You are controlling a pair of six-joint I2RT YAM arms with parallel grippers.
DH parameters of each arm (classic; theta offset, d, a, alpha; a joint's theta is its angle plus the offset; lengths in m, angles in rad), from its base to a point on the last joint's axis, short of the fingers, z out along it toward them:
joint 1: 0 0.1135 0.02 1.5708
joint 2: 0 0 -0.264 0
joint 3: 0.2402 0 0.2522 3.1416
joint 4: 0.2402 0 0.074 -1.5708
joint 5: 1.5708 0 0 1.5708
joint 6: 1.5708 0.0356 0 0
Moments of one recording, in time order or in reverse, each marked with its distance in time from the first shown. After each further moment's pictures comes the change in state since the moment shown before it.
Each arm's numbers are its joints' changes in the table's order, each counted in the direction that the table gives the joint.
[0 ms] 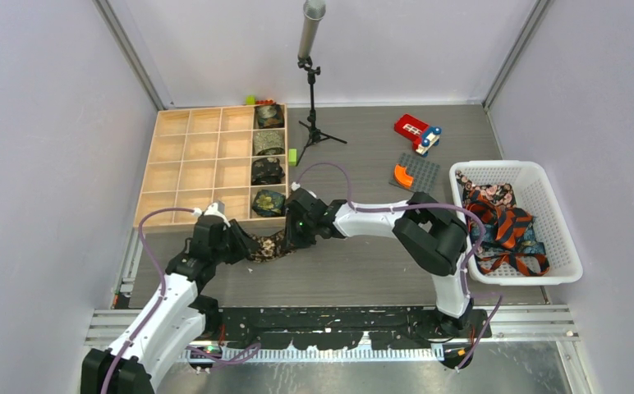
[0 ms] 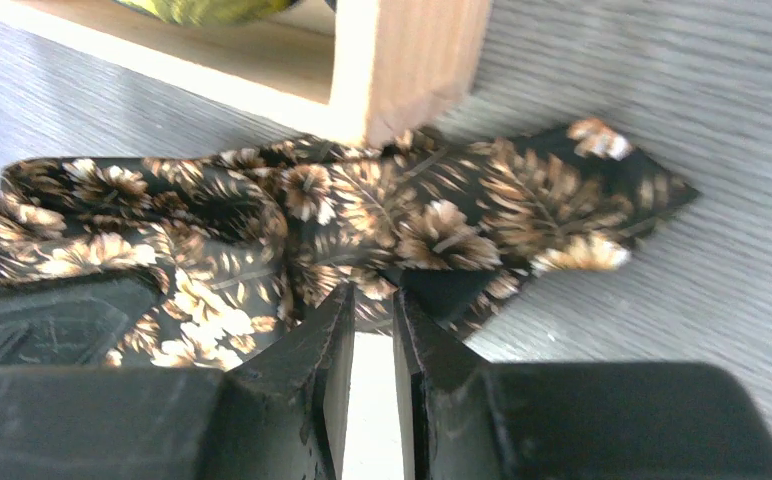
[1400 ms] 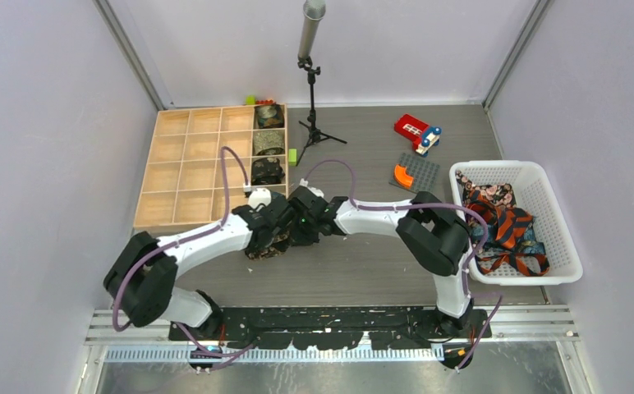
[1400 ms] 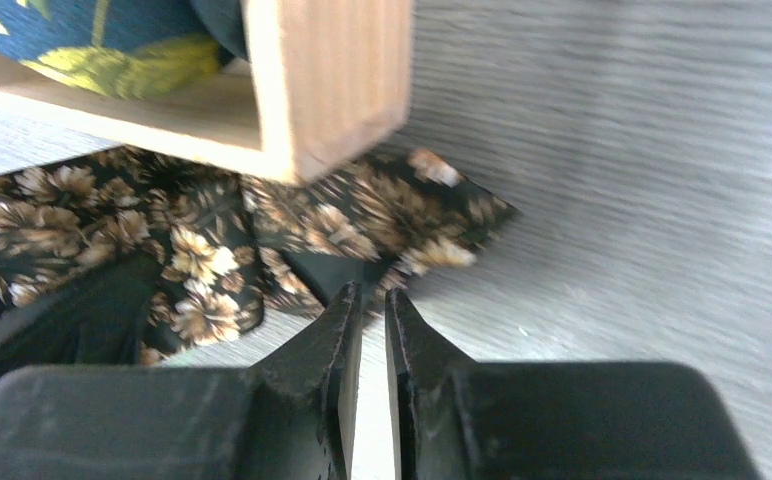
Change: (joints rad) left arm -0.473 -0.650 0.460 0.386 -0.729 -0.017; right arm -0.004 0.003 0.033 0.081 0.081 0.087
